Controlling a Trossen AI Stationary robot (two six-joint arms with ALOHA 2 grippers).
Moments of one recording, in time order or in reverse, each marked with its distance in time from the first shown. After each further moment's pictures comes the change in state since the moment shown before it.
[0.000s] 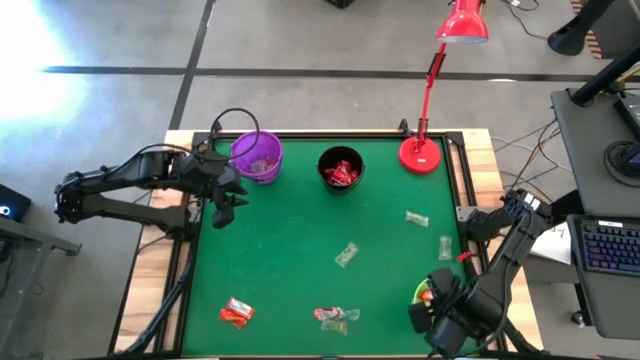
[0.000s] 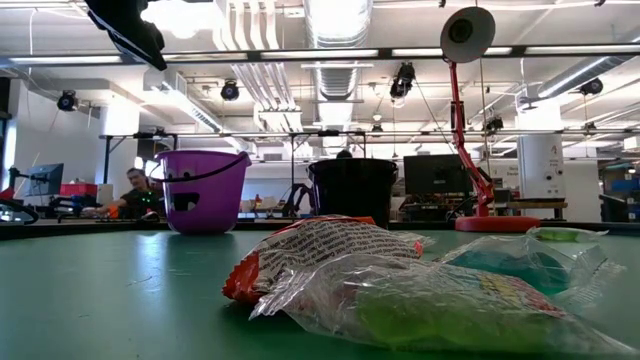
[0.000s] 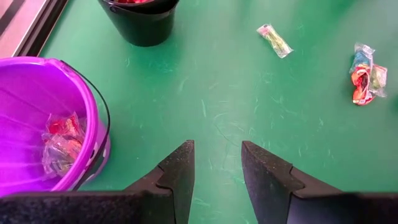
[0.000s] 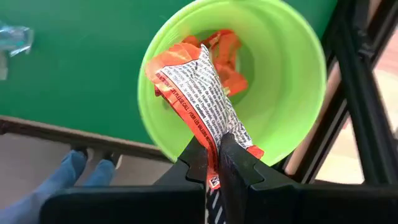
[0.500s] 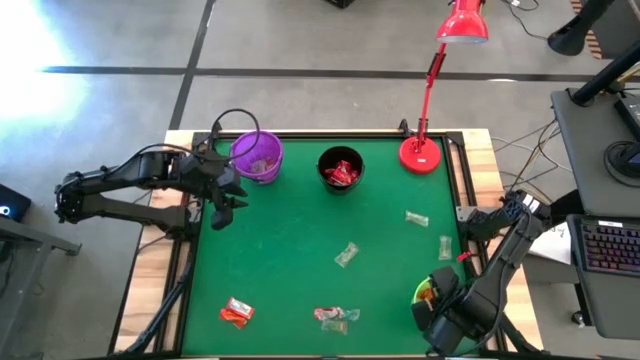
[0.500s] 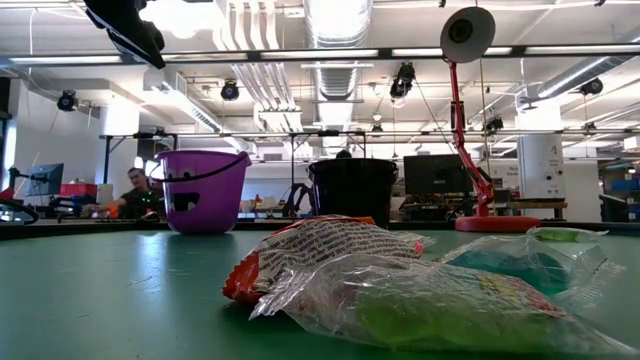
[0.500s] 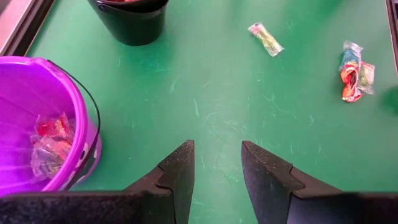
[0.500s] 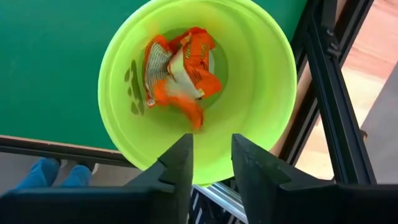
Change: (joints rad) left arm 0.000 -0.002 0.000 -0.002 0.033 0.003; right arm -0.001 0.008 -0.034 -0.045 -0.070 -0.016
